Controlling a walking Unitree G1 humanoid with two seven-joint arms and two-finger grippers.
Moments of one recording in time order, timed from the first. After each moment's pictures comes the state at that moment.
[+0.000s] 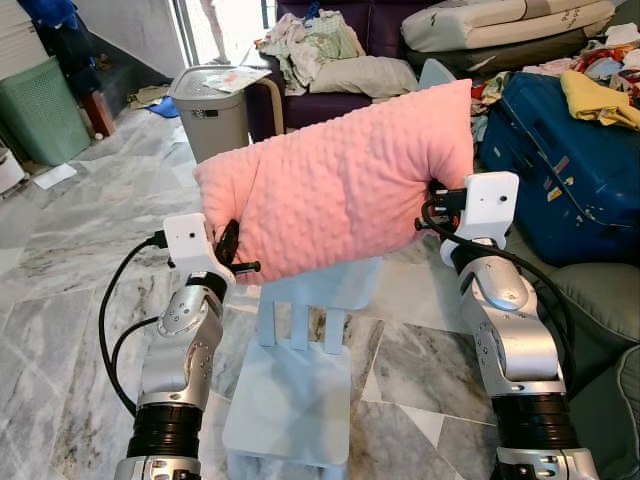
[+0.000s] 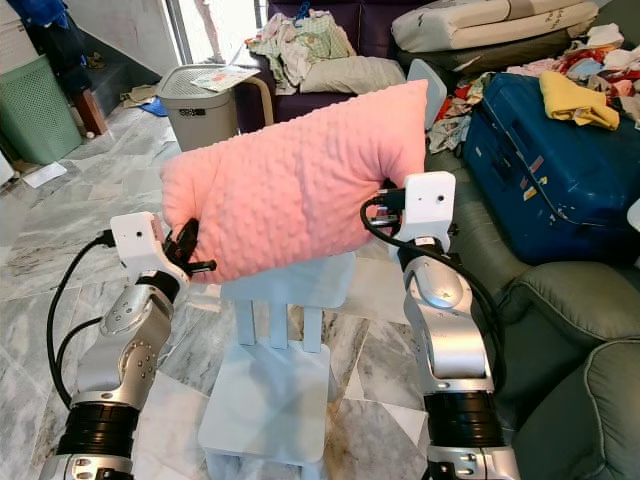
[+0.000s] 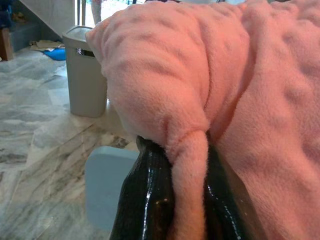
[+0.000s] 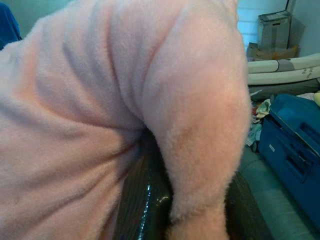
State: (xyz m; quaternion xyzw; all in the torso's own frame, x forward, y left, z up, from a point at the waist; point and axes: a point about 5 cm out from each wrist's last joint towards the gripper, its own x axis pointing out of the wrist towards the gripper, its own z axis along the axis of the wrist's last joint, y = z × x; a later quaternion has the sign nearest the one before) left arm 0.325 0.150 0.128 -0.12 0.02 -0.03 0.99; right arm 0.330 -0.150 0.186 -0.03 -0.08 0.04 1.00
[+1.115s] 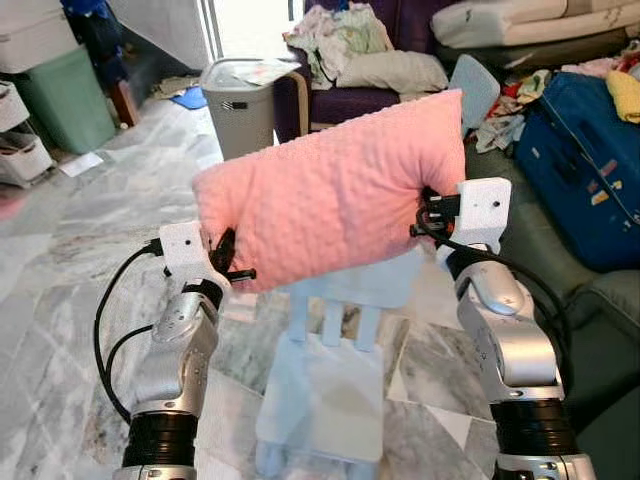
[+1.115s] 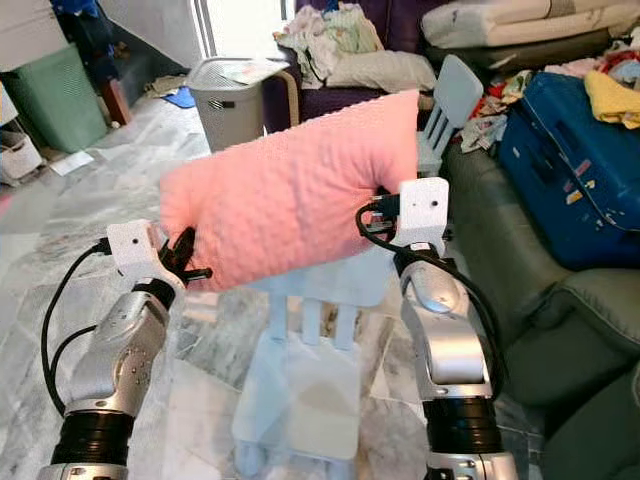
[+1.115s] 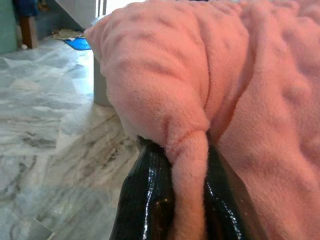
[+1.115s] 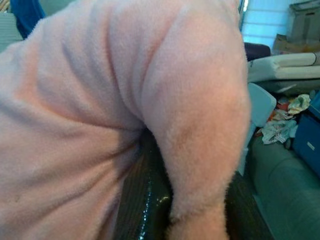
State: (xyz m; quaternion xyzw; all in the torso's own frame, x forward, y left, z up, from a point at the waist) left arm 0.319 0.150 0.121 -0.13 0.04 -0.03 0.99; right arm 0.327 -0.148 0.182 -0.04 -0.07 0.05 1.00
